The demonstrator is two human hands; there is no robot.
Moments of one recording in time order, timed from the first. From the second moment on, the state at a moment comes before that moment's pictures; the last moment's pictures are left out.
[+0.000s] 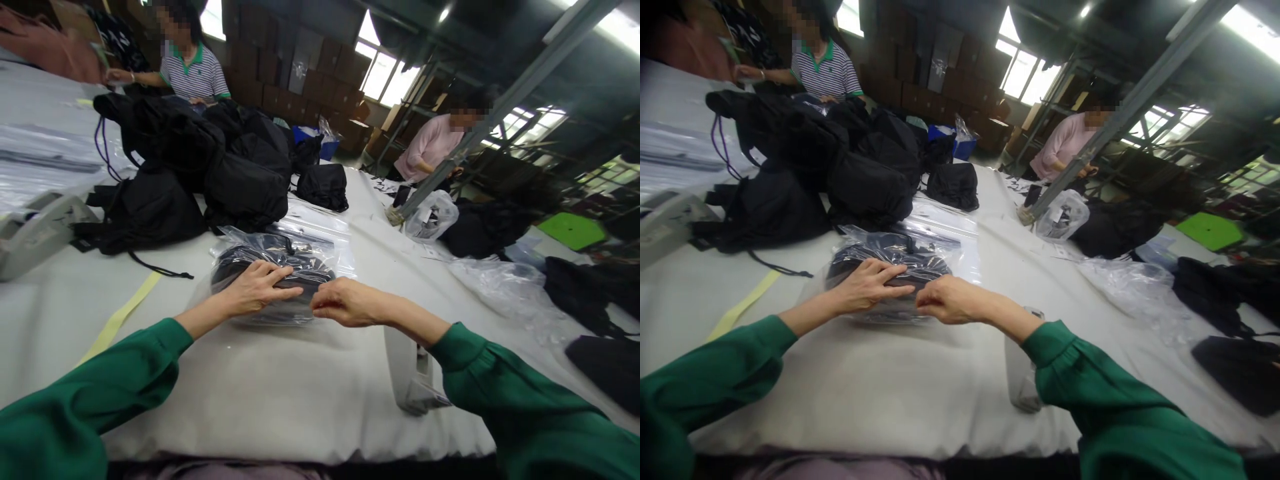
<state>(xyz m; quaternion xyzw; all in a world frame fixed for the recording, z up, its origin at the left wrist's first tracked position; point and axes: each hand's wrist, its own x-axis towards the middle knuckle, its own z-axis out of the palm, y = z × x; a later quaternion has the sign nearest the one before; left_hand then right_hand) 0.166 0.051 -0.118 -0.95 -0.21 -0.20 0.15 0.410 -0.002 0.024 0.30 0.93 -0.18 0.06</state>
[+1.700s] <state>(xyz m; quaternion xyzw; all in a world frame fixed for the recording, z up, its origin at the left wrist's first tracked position) 0.172 0.049 -0.121 -0.94 -0.21 -0.26 0.12 0.462 0.033 -0.039 0.59 0.77 -0.06 -0.22</state>
